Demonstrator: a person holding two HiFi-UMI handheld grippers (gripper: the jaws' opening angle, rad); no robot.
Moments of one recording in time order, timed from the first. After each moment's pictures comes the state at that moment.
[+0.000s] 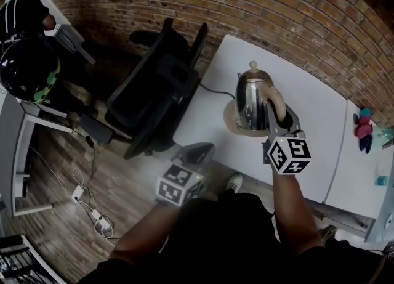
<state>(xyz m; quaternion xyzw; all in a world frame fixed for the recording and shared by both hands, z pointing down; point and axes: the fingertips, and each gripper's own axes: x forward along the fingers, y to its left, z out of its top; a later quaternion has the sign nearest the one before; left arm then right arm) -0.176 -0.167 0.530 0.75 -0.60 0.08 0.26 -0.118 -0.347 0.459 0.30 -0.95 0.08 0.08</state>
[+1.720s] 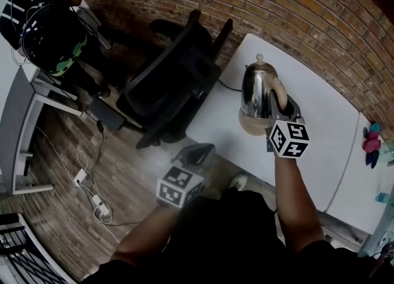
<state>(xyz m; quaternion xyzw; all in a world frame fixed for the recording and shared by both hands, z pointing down) -0.206 -0.135 0.535 0.71 -0.65 0.08 0.27 -0.176 -0.367 0.504 0.27 -0.95 0.08 0.11</state>
